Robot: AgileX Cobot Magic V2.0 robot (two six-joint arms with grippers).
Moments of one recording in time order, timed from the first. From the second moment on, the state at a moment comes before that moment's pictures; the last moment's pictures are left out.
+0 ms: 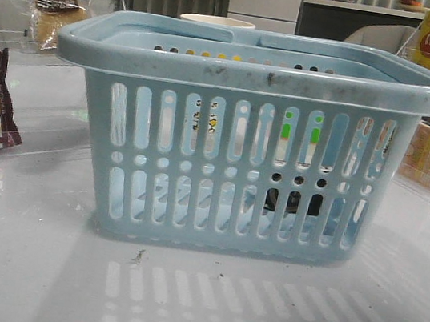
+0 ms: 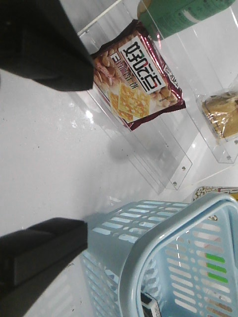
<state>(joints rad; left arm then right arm) -0.24 0.59 -0.70 -0.04 0.71 0.06 0.46 0.65 -0.66 0.09 0.67 -0.05</state>
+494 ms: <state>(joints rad) -0.24 1.08 -0.92 -0.01 0.60 0.06 0.46 0.65 -0.66 0.09 0.67 -0.05</state>
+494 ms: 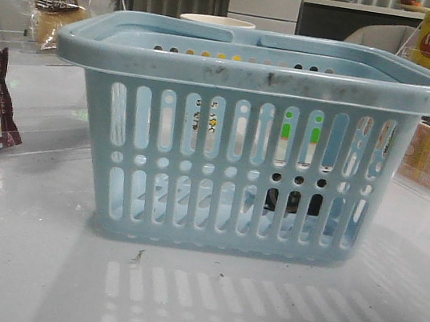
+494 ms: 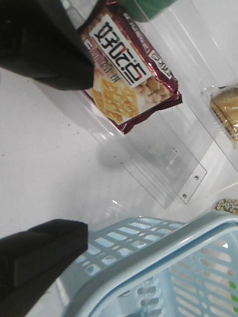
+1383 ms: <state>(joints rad) -0.09 1.96 -1.63 -0.13 0.44 0.06 0.46 0.65 -0.66 0.09 0.67 -0.05</state>
